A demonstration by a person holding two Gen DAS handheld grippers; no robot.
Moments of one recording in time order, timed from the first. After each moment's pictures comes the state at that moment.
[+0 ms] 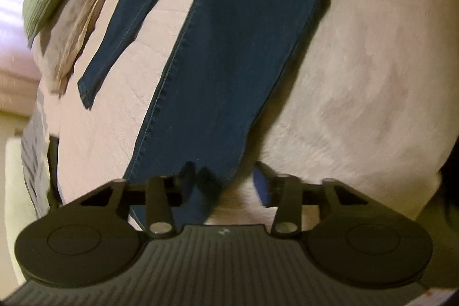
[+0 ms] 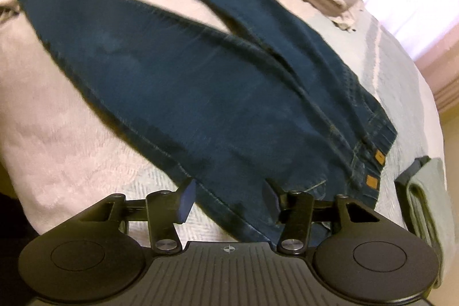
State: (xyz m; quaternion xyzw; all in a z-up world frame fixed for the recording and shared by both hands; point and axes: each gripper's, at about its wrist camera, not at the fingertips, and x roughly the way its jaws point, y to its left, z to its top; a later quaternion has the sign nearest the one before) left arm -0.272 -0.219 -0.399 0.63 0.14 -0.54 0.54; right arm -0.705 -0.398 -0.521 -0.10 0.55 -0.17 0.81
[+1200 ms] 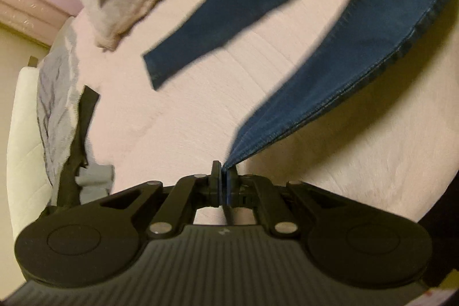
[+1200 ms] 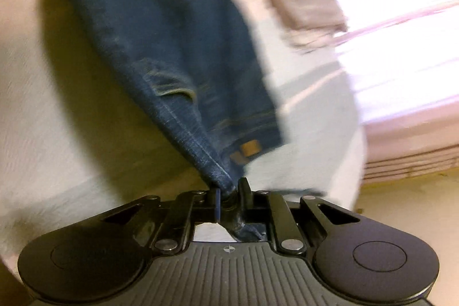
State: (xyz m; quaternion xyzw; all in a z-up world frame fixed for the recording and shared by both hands) left arm -0.204 -0.313 -0.225 0.56 0.29 -0.47 0.62; right arm -0.783 -0.546 -0.434 -0.33 0.53 -0.17 0.76
